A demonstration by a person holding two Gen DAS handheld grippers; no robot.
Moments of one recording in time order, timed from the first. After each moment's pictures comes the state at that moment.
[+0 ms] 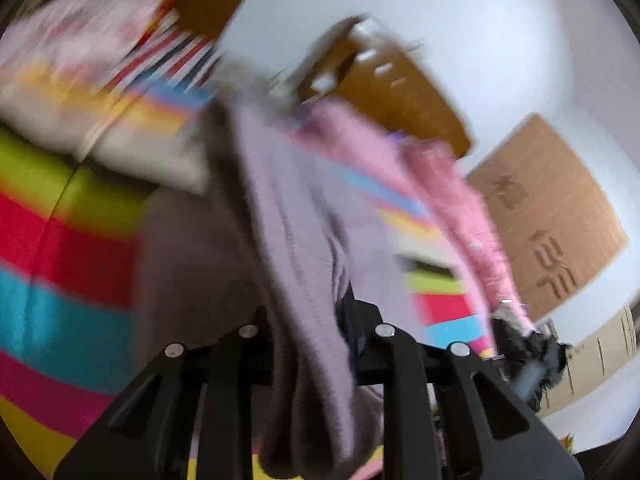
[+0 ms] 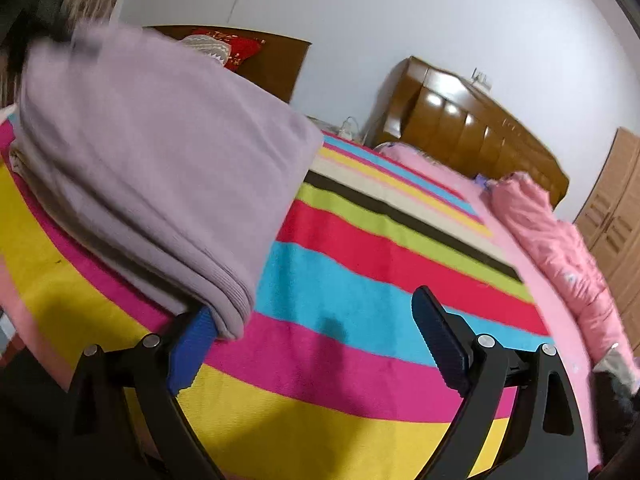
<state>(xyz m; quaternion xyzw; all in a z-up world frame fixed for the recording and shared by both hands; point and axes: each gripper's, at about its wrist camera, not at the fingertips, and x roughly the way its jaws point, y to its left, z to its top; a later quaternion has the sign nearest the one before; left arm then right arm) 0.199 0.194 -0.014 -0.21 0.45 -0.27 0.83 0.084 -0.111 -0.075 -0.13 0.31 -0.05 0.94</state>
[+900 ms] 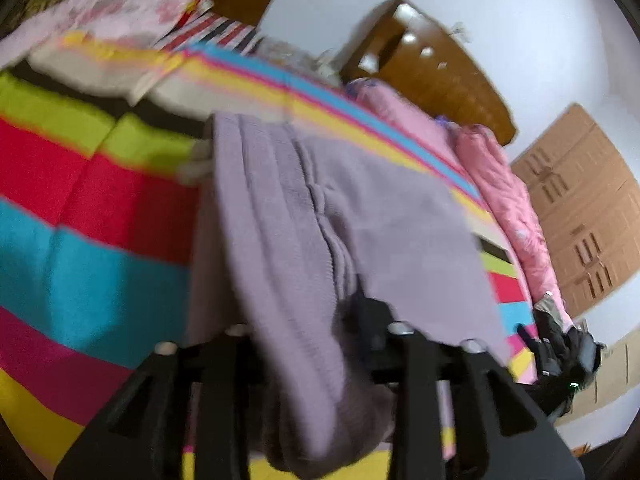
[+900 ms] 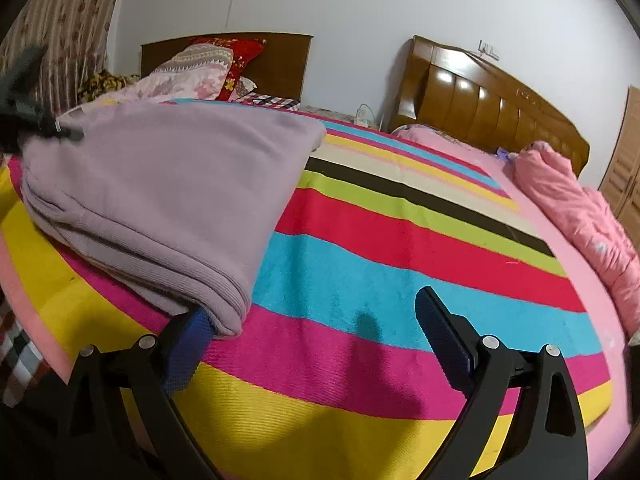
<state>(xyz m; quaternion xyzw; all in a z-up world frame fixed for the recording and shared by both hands) 0.194 0.194 -0.048 -0.18 0.45 -0.23 0.84 0.093 -0.130 -0.075 -0.07 0.33 -0.02 0.94</state>
